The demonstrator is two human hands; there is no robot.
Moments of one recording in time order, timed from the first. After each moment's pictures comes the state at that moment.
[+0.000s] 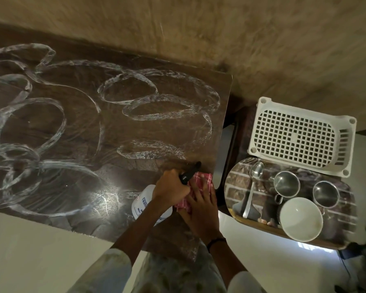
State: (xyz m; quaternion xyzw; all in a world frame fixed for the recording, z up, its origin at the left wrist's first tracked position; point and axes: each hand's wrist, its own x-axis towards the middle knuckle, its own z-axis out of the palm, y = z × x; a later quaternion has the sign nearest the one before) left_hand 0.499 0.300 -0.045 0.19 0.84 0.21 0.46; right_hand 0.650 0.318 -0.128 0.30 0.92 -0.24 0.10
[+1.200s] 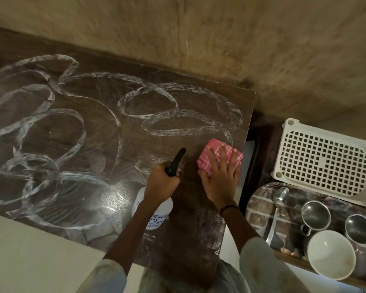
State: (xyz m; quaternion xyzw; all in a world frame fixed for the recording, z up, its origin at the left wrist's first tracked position) left_hand 0.412 0.293 -0.041 0.07 0.85 0.34 0.40; right_hand 0.537 0.405 -0.127 0.42 0.89 -0.19 0.04
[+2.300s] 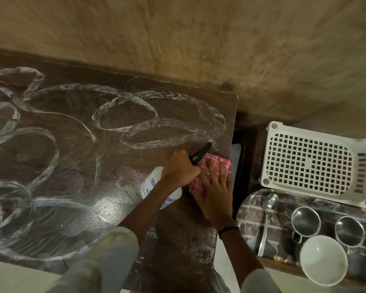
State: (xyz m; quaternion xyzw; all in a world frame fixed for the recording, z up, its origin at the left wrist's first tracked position) left_hand 0.405 0.402 -0.059 0.25 0.82 0.23 0.45; right_hand 0.562 0.416 -0.130 0.37 0.91 -0.18 0.06
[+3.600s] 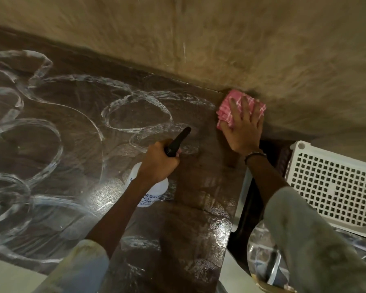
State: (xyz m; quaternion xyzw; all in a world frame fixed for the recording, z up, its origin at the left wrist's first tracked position) left_hand 0.325 0.373 -0.059 0.17 0.83 0.35 0.40; right_hand 0.431 0.587 -0.132 0.40 0.90 -0.16 0.07
